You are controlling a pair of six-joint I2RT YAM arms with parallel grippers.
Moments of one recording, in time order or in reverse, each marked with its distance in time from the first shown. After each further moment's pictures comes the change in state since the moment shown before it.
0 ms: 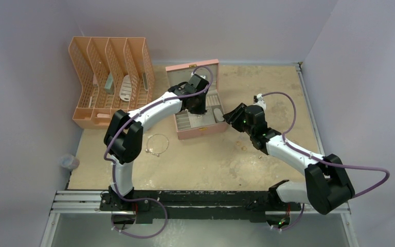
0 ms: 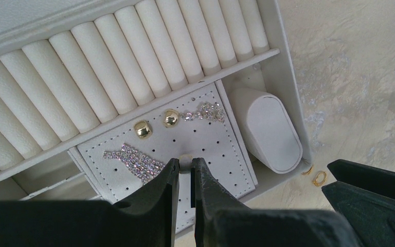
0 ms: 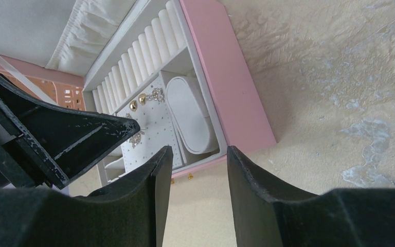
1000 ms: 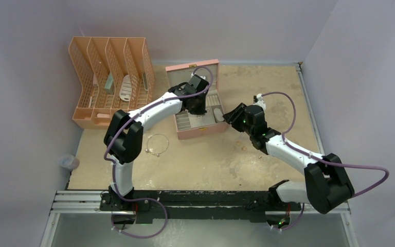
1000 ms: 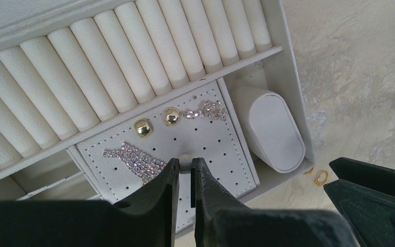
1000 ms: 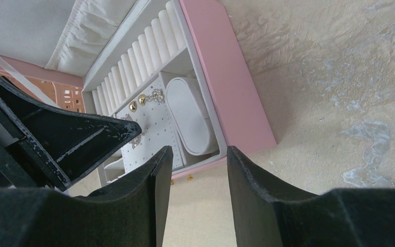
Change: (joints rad) left arm 0.000 0.000 -0.008 0.000 0.000 -0.001; right arm 0.000 0.006 0.000 0.008 0.000 -0.002
